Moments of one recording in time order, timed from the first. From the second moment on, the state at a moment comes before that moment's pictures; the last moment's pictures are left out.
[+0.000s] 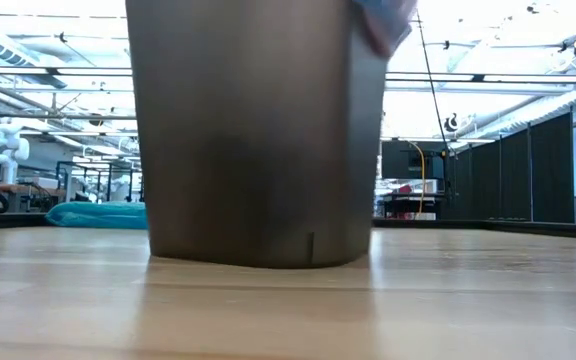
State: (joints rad) left arm -0.35 1.33 1.52 -0.60 -0.72 0.32; right arm 0.66 1.53 1.14 -0.39 0.91 -0.16
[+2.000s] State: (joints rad) left arm -0.31 1.33 1.48 -0.65 -0.72 0.28; right arm 0.69 1.80 1.14 -0.14 1.13 -0.50
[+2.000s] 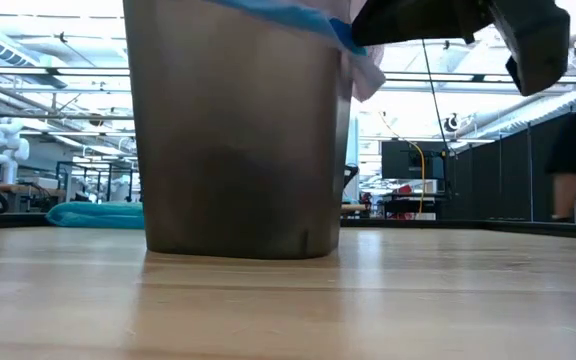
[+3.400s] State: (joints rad) left arm -0.33 1.35 1.48 -0.62 -0.74 0.27; right arm 0.48 1.51 1.33 -0.15 0.99 -0.51
